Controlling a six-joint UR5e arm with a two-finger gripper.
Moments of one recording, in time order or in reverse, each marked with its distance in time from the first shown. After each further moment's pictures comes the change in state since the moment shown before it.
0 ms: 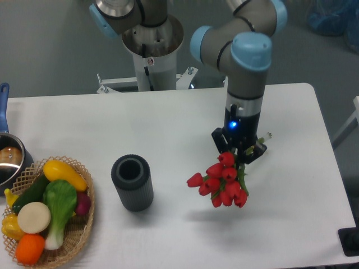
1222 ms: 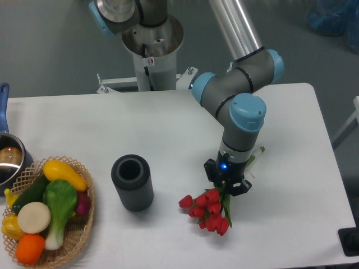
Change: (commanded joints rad) arm -0.028 -0.166 0.055 0.012 0.000 0.006
